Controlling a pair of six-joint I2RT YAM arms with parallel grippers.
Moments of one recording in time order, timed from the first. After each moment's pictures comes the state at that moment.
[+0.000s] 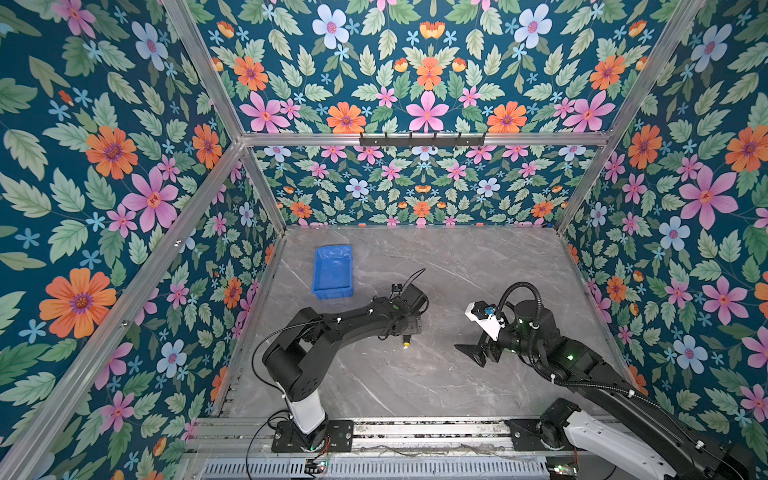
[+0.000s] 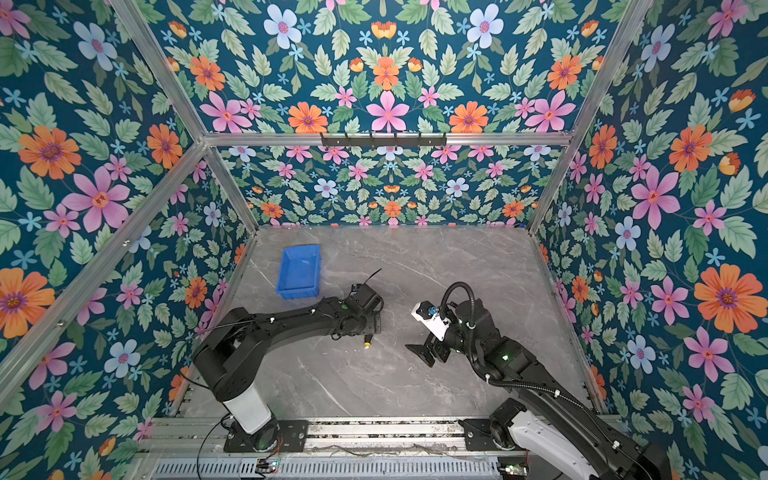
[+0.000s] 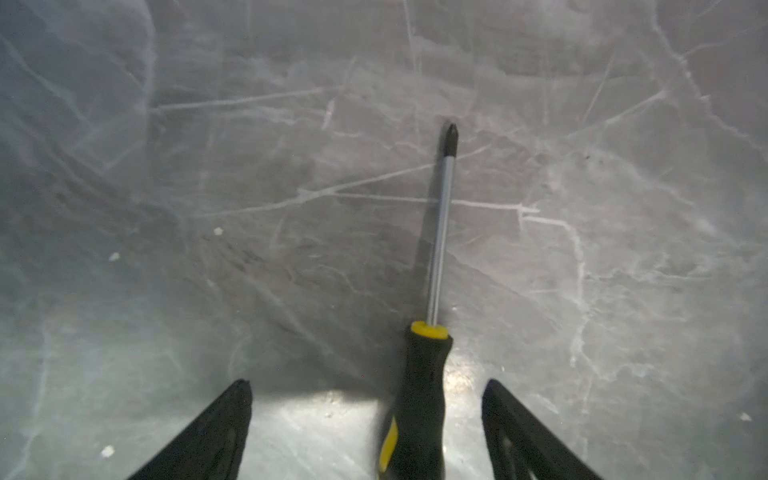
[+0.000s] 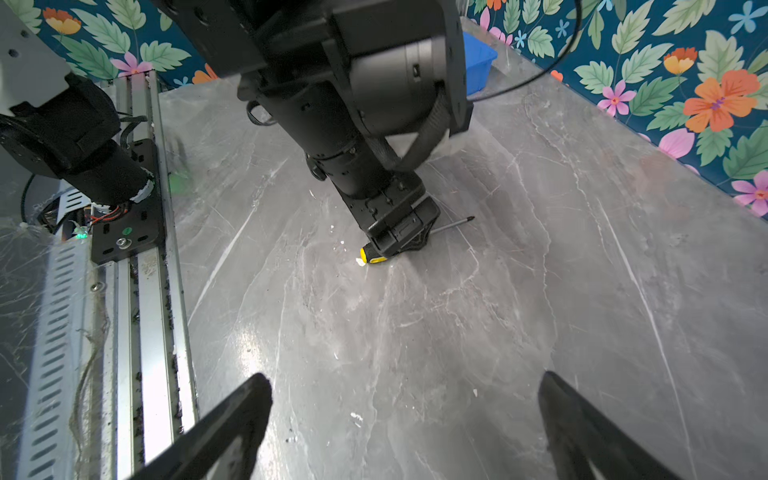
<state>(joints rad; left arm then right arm) -0.82 1.77 1.05 -0.51 -0.22 -0.77 0.63 0.82 0.63 -0.34 -0.36 -0.24</state>
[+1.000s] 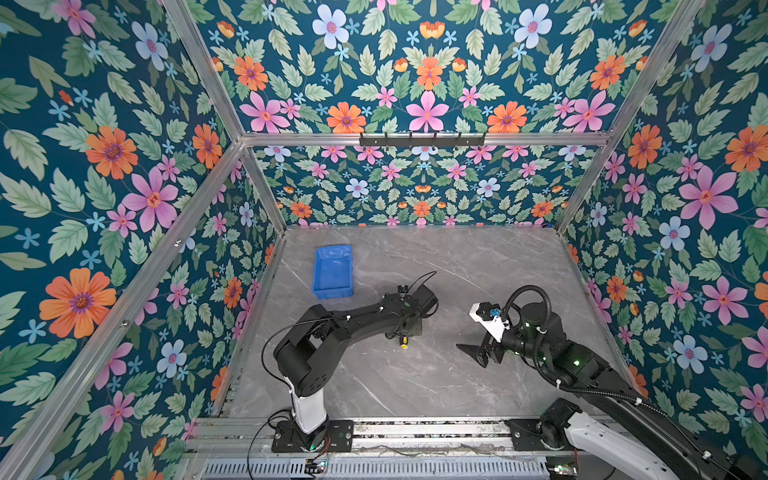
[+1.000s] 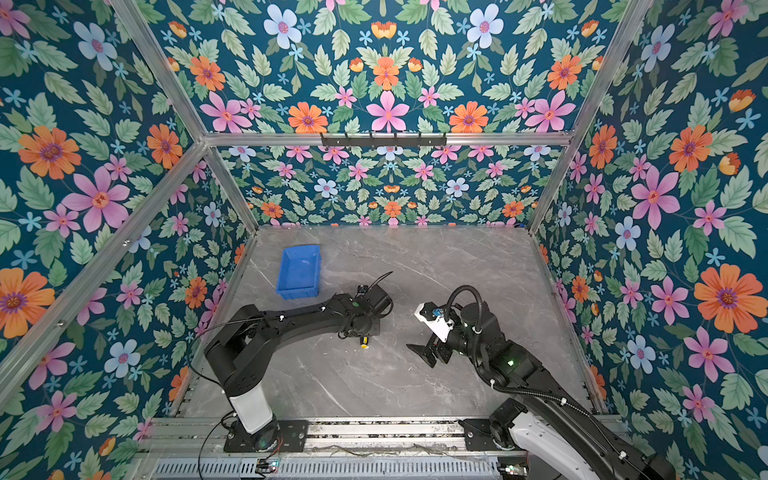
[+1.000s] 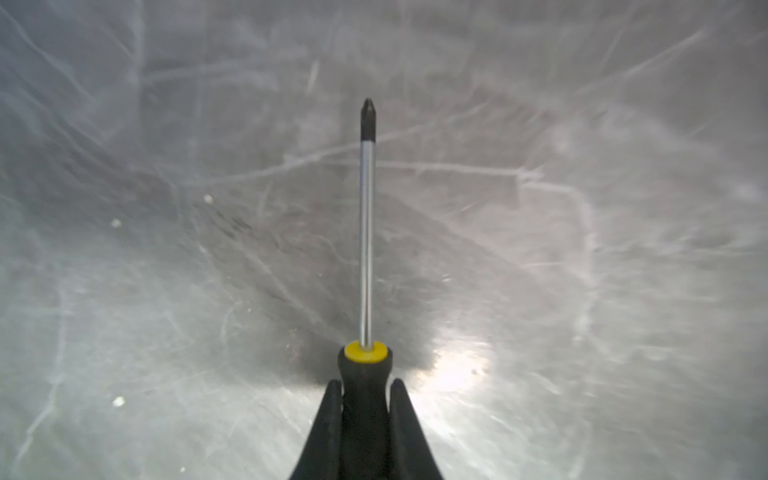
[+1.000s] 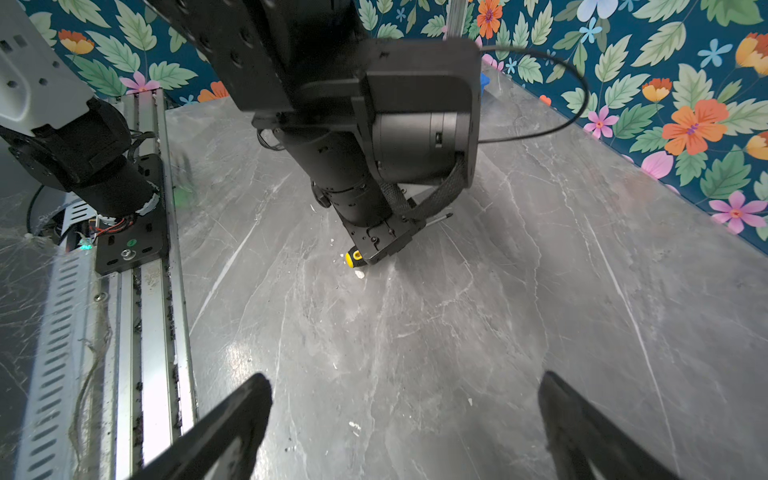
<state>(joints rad) -0.86 1.78 1.16 -0.66 -0.28 -0.81 0.62 0.77 0.62 -0.33 -0.37 -0.24</state>
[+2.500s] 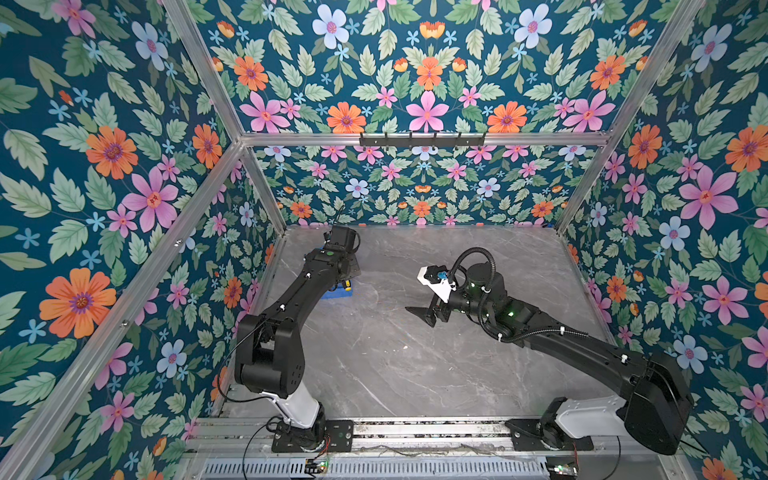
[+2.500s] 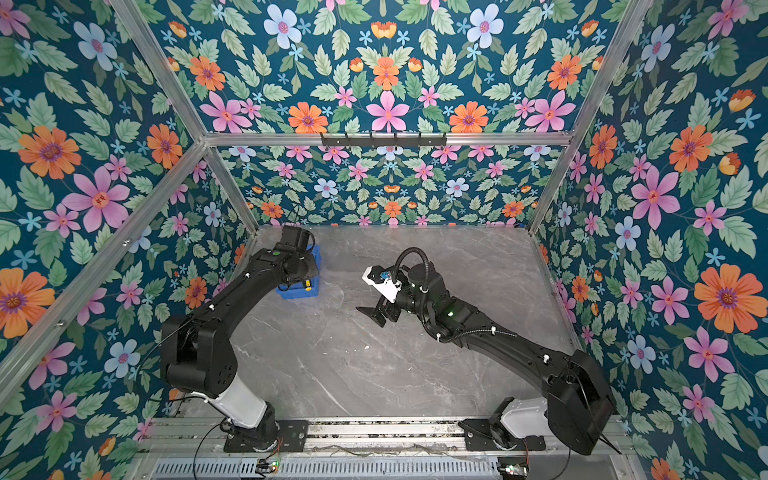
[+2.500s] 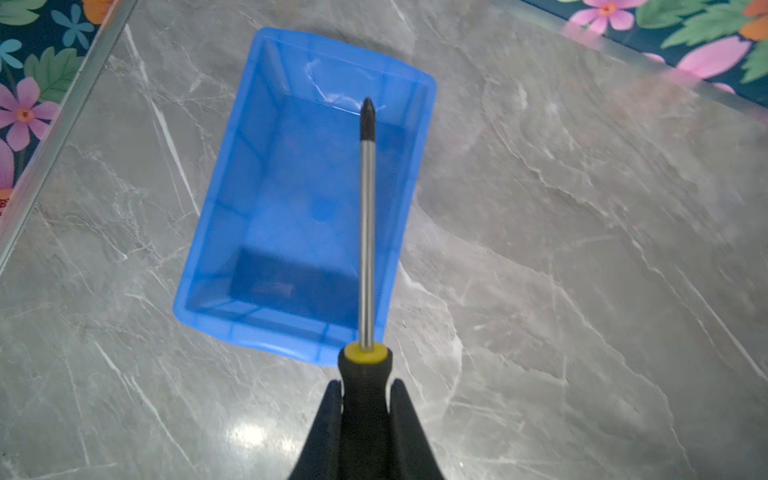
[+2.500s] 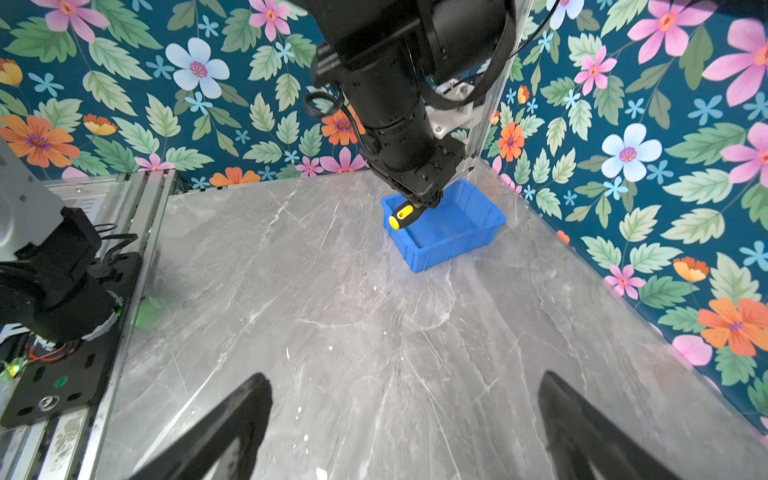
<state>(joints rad) -0.23 1.68 1.36 -0.68 -0.23 -0.52 0.76 1.35 0.98 0.09 -0.36 -0.26</state>
